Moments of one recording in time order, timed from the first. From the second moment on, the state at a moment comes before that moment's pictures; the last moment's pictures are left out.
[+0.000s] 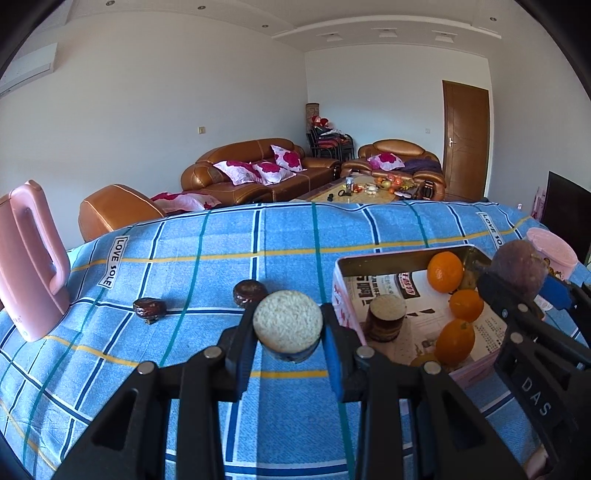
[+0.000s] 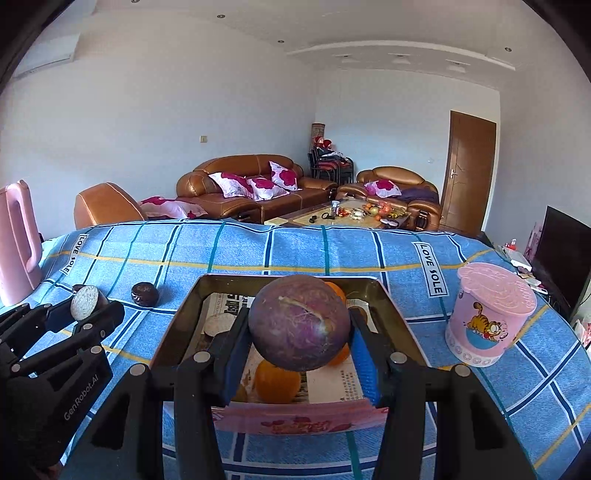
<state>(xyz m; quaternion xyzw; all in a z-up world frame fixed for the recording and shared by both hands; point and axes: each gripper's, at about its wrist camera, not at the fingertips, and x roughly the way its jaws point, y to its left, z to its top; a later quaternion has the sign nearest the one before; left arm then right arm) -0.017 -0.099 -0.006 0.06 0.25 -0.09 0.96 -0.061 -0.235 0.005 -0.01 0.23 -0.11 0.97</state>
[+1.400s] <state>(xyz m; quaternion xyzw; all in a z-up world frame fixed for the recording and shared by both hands) 0.033 -0.178 -0.021 0.05 0.33 -0.19 0.92 -0.003 -0.292 -0.011 -0.01 0.31 -0.11 0.94</state>
